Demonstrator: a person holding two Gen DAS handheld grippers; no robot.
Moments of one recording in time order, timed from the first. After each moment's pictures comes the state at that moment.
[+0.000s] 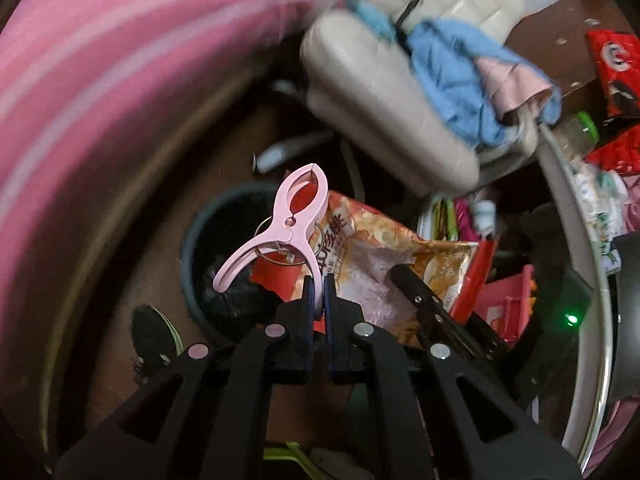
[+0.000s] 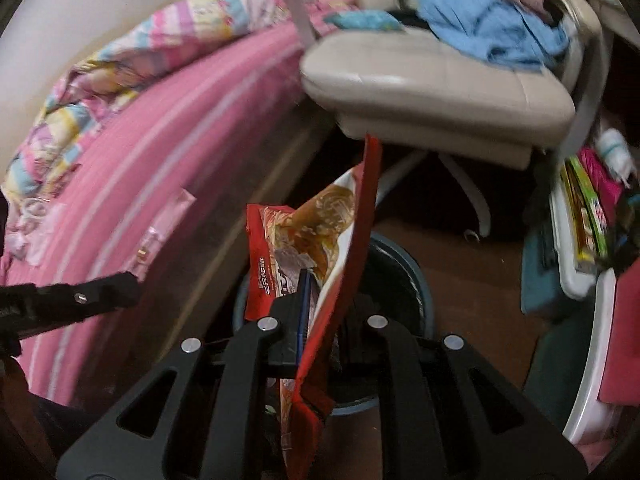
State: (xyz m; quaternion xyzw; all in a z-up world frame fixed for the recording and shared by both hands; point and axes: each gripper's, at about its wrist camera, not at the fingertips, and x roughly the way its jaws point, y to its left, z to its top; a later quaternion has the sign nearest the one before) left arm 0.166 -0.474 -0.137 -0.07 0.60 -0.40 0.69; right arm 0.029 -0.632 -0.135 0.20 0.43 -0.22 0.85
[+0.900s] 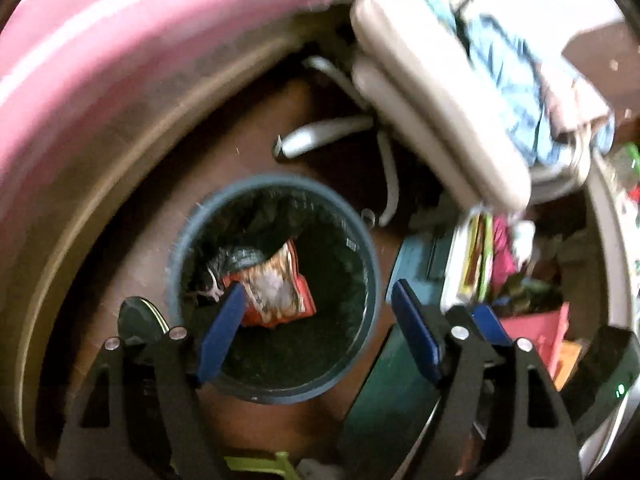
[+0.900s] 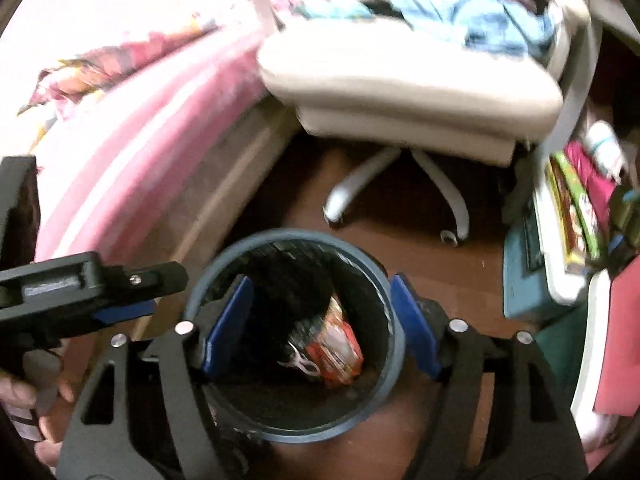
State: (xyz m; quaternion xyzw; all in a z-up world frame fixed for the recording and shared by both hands) left arm 0.203 -0.501 -0.186 -0.09 0.62 -0.33 0.71; right arm 0.036 -0.657 -0.146 0.18 0.41 -0.25 0.86
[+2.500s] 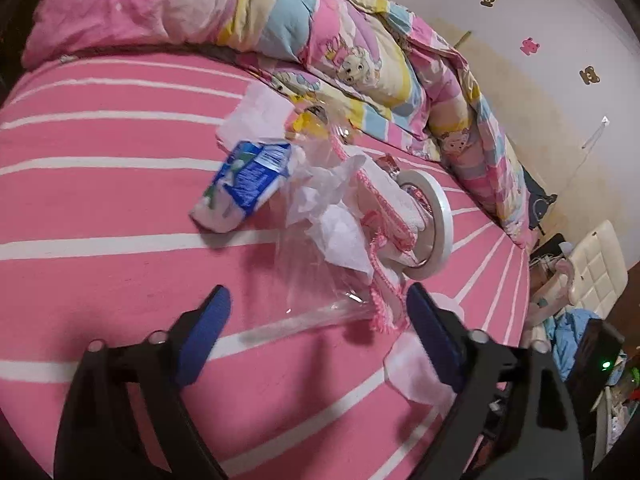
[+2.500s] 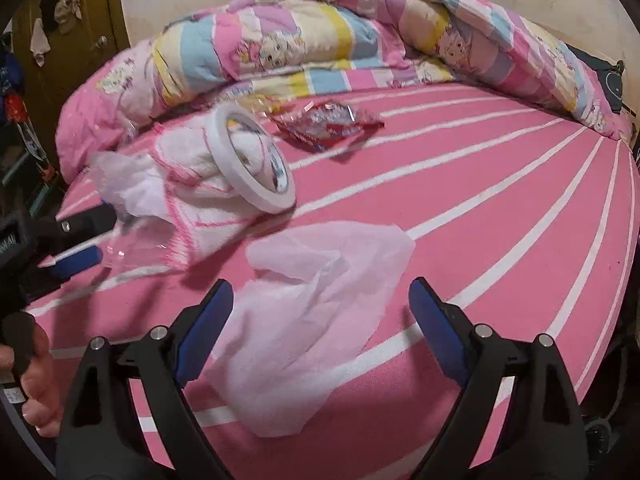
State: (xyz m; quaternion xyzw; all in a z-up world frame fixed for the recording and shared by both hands) left arm 0.411 0.047 -0.112 -0.25 0.39 -0.10 0.88; right arm 0.410 -0.210 -0.128 0.01 0.41 0.07 0.91
